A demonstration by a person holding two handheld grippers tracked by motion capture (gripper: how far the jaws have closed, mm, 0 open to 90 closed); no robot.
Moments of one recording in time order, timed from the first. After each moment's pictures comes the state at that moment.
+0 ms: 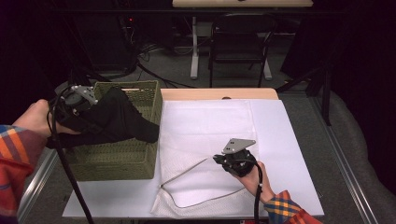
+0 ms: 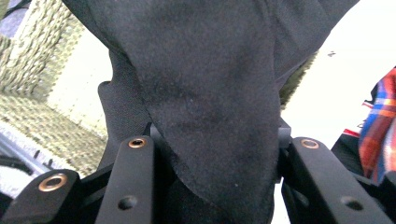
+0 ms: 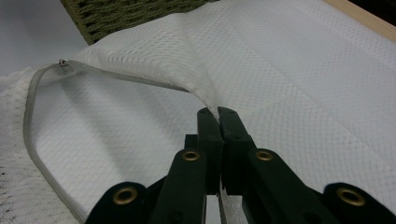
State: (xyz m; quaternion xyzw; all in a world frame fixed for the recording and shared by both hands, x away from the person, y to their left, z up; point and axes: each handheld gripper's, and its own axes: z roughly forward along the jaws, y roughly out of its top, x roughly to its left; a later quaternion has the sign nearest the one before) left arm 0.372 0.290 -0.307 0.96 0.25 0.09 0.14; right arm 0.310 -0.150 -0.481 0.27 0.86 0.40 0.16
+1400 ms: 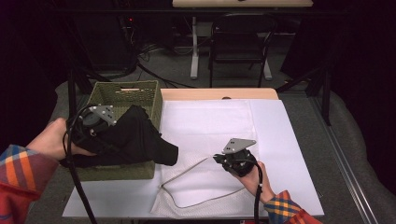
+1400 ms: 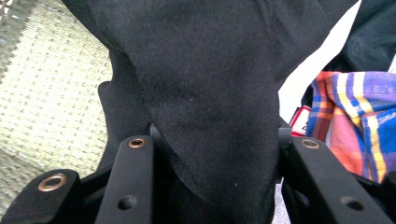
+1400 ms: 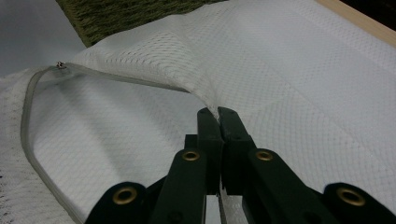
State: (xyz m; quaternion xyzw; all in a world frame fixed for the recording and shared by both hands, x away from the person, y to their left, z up) left arm 0.323 0.237 -0.318 0.96 0.21 0.05 0.15; right arm 0.310 -0.150 -0.480 0.28 0.86 0.40 0.16
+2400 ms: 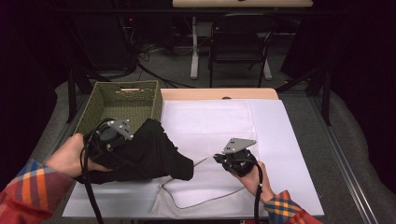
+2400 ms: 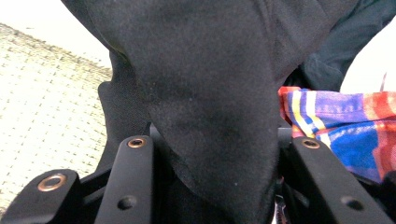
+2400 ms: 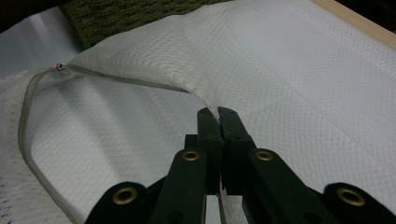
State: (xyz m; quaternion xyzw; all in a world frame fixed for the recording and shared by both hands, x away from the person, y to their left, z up) left arm 0.297 0.200 -0.331 0.96 0.21 0.01 0.17; right arm 0.310 -0.150 -0.479 0.28 0.86 0.40 0.16
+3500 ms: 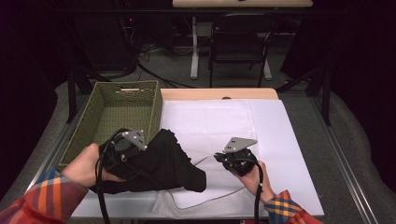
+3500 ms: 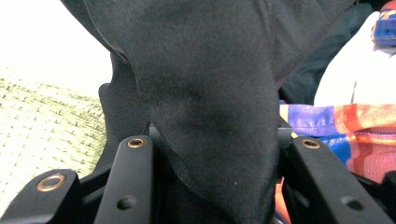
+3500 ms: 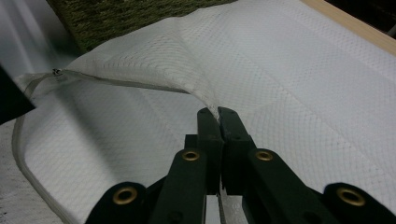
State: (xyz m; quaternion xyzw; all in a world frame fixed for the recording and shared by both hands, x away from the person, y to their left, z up) left arm 0.284 0.174 -0.350 0.96 0.19 -0.02 0.19; right arm 0.310 -0.151 -0.477 0.28 0.85 0.40 0.17
